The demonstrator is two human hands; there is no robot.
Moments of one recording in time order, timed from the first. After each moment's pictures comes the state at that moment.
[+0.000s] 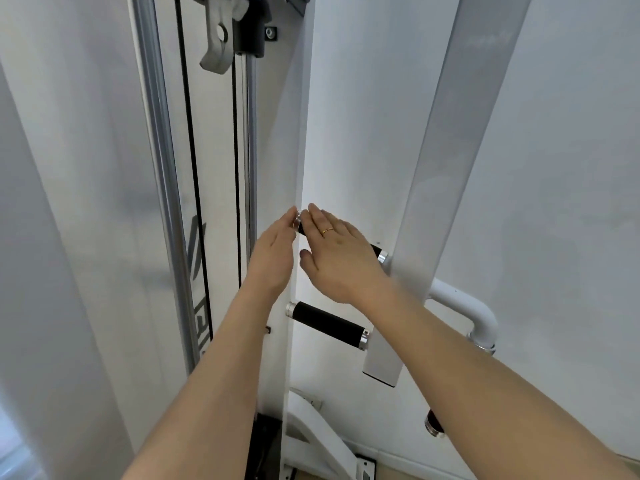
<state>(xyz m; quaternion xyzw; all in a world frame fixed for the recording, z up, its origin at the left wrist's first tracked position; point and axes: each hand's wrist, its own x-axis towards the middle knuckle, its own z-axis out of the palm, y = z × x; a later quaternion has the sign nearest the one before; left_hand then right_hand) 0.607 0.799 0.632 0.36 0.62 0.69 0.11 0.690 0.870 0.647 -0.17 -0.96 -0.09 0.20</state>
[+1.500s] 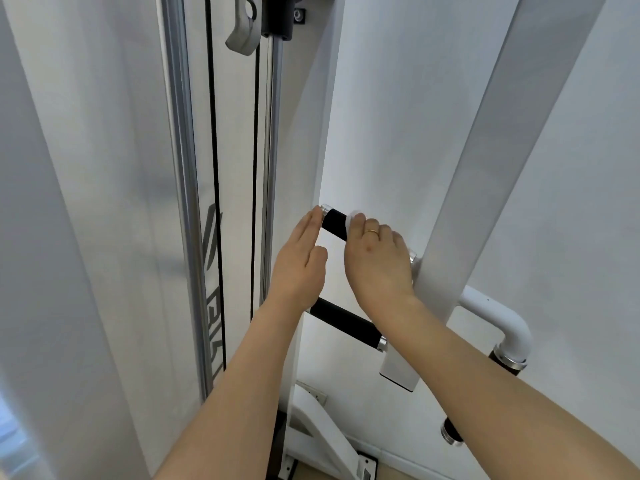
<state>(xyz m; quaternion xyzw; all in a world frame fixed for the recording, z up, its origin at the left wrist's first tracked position) 0.609 0.803 0.607 0.44 0.68 0.59 0.00 0.681 0.888 0.621 -0.28 -0.86 -0.30 0.30</state>
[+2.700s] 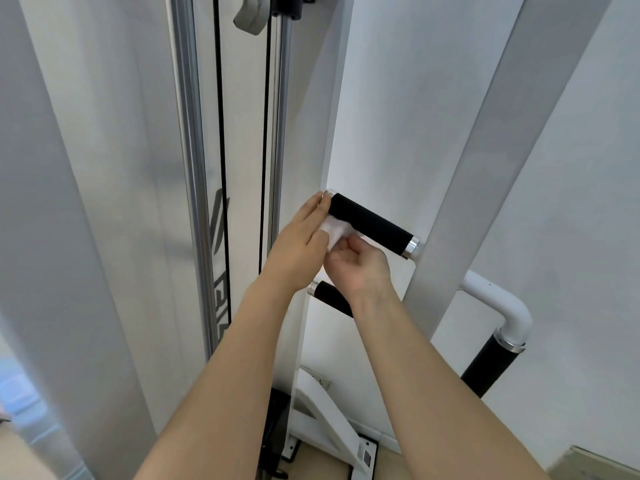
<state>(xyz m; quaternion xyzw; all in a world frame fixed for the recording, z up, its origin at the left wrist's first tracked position) 0.604 0.793 0.620 0.44 0.70 0.56 0.03 0.660 0.867 0.622 0.13 0.01 -0.96 -0.25</state>
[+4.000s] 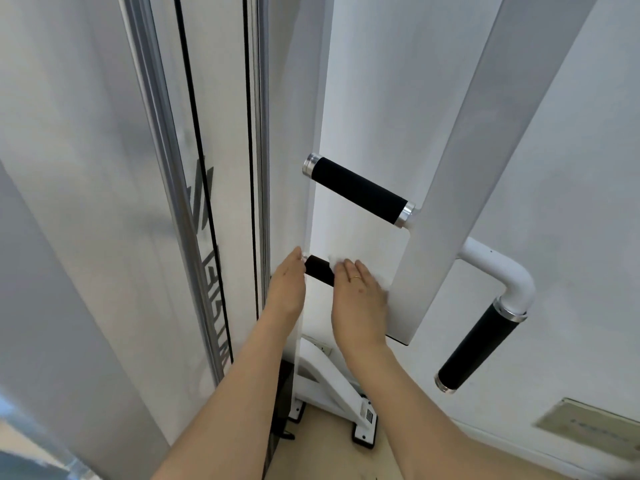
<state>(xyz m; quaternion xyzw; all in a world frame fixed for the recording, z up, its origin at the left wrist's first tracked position) 0.611 0.804 0.521 0.21 0.66 0.67 0.26 0.704 0.857 0.525 0.32 0.93 -0.07 -0.19</state>
